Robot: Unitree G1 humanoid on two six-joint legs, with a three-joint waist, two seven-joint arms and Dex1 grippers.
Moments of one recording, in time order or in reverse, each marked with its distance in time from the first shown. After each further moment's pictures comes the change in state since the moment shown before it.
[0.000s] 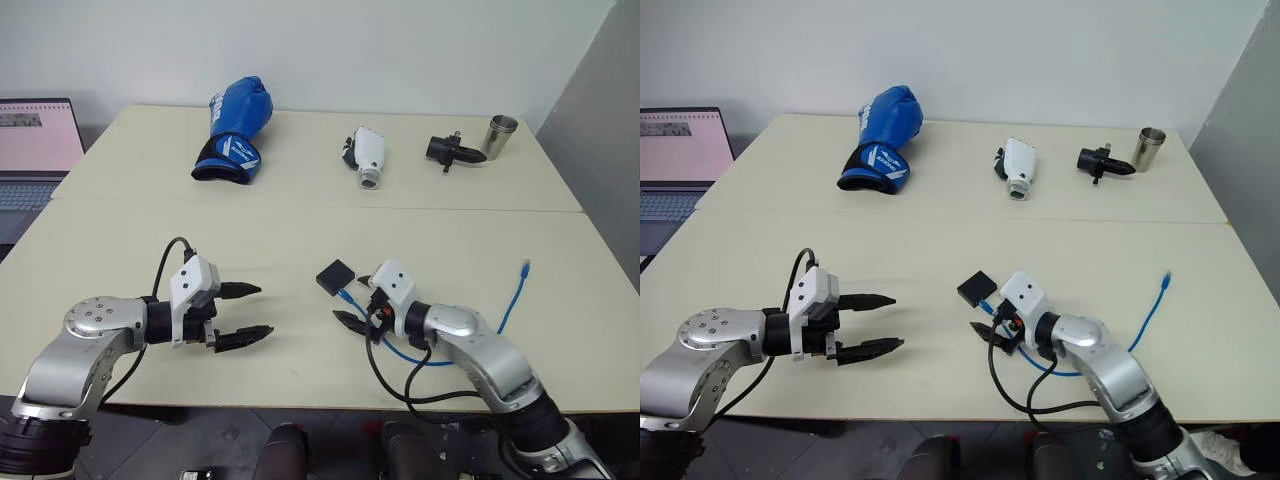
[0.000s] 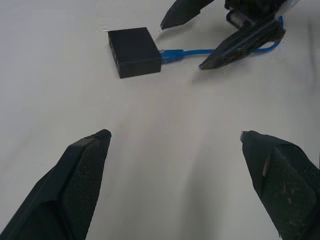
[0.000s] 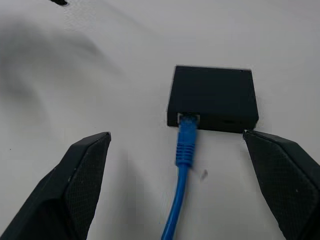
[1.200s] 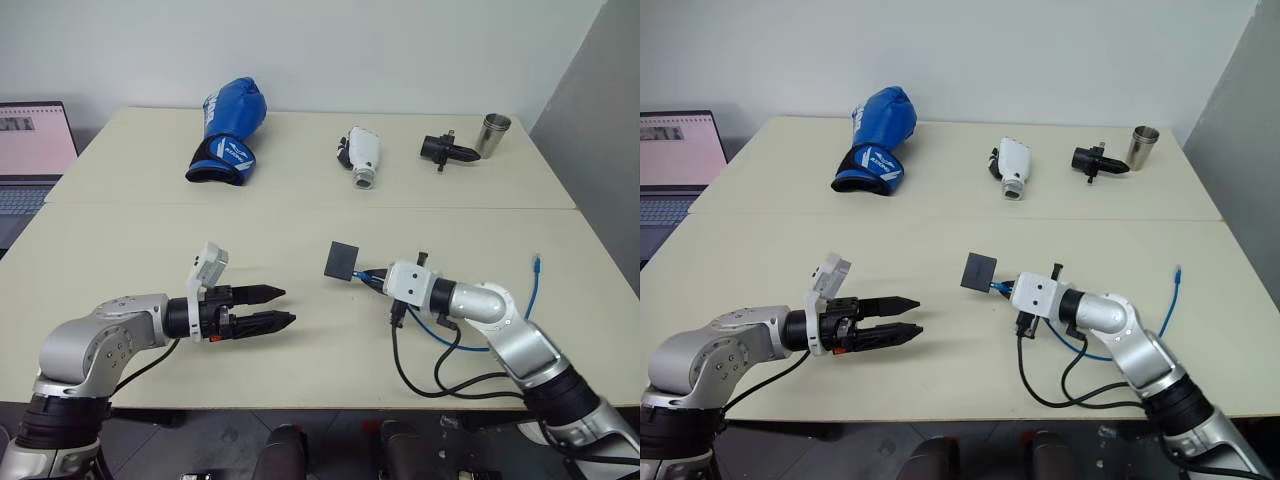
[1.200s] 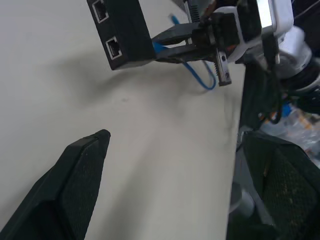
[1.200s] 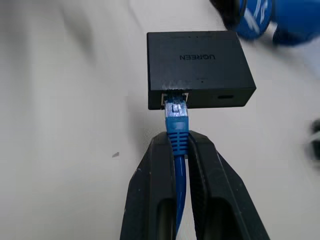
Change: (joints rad) left arm -0.179 -0.092 0.020 0.047 -0.381 0.501 0.068; right arm -0.120 -0.282 0.007 0.105 -0.263 -0.696 0.264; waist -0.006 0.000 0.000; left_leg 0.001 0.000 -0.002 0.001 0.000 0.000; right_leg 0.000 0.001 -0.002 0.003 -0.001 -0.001
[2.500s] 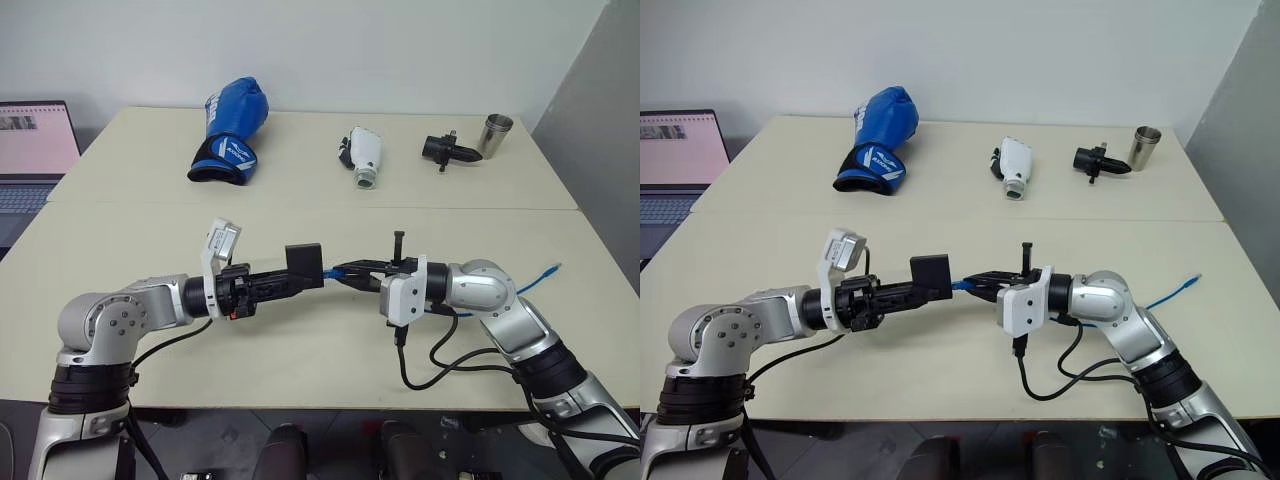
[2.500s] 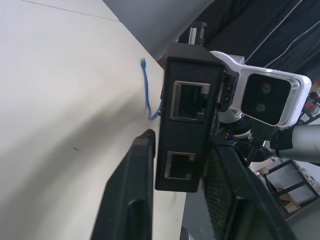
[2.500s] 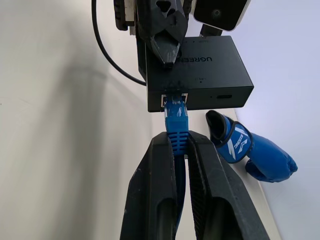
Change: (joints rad) left arm -0.121 -0.092 0.028 0.053 -0.174 0.186 0.096; right arm -0.099 0.083 -0.010 0.079 -0.024 -0.344 0.094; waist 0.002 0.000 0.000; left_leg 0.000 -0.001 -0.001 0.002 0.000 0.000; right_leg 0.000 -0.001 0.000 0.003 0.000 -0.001
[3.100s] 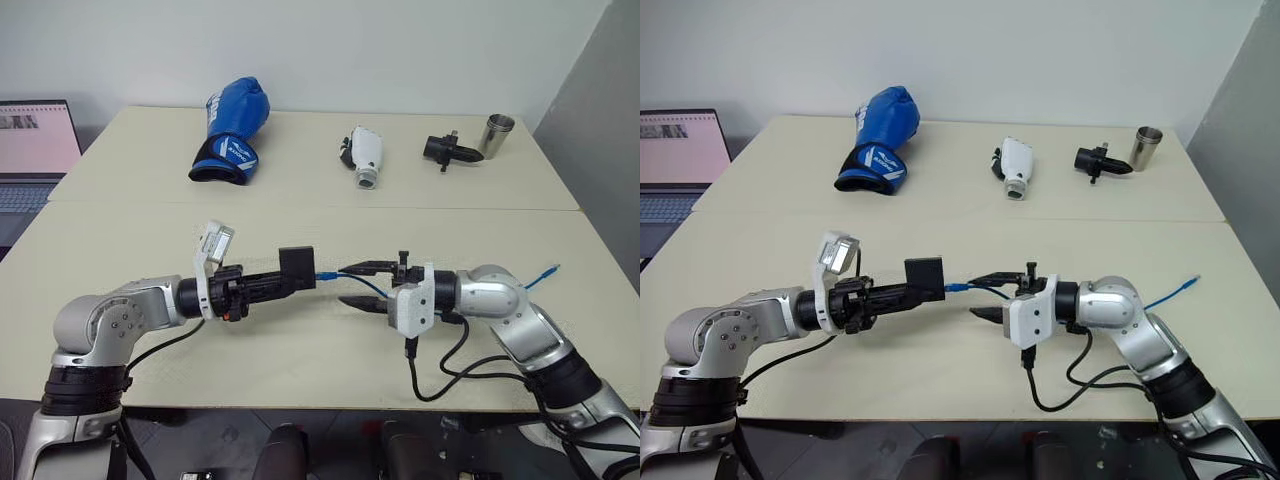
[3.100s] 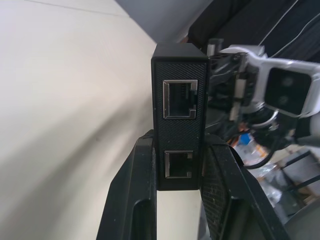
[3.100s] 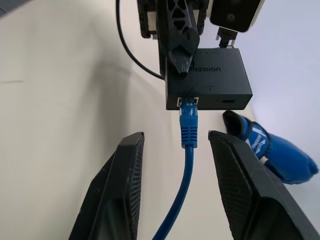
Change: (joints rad) left arm 0.019 0.070 -0.059 0.031 0.132 -0.140 -0.122; right arm 0.091 -0.085 -0.019 -0.175 0.134 0.162 0.093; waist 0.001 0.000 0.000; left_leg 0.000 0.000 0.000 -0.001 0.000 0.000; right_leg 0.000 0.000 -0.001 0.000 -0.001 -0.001
